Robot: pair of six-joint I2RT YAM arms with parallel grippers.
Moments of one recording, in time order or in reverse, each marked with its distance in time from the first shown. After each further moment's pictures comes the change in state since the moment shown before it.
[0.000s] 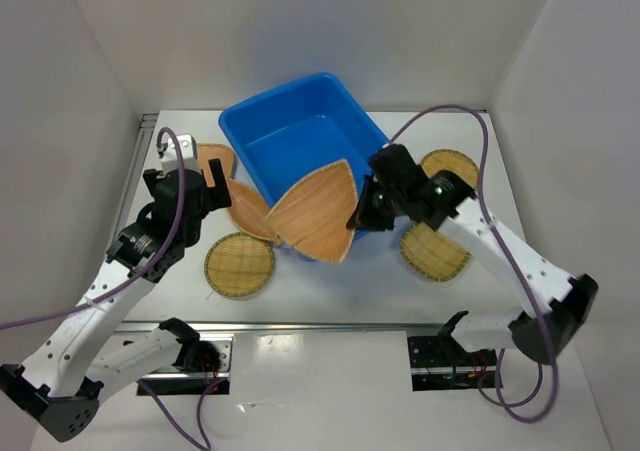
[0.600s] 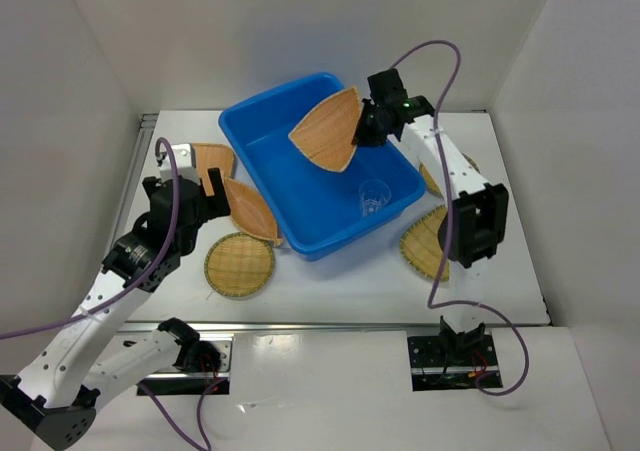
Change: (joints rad) left arm 0.000 -0.076 -0.039 -0.010 0.036 0.014; right arm -0.403 0.697 0.578 0.177 0.039 -0.317
